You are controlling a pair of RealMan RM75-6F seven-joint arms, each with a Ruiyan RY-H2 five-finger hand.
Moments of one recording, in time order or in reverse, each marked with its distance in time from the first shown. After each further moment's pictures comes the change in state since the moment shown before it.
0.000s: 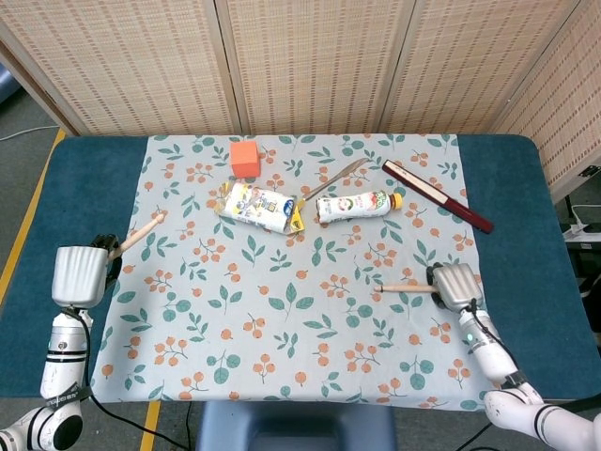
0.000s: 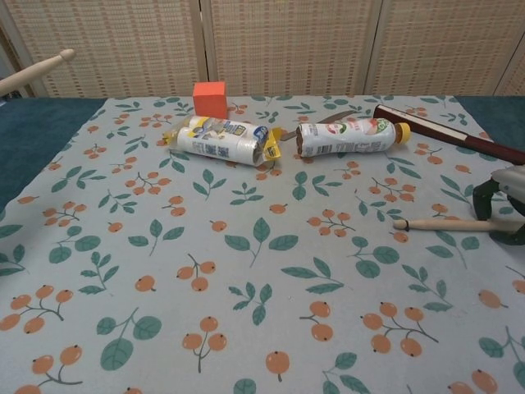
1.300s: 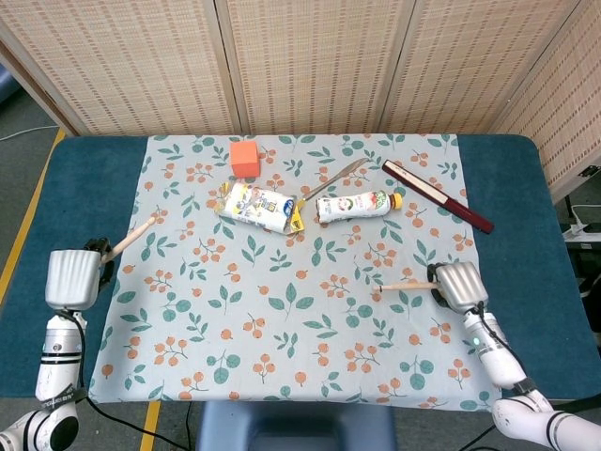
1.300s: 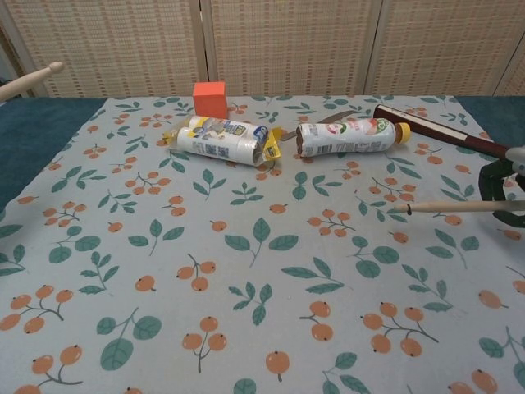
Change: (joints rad) left arm 0.015 -0.008 0.003 0.041 -0.024 -0.016 -0.015; right arm -0.025 0.088 -0.011 -0.137 -0.050 0.127 0.043
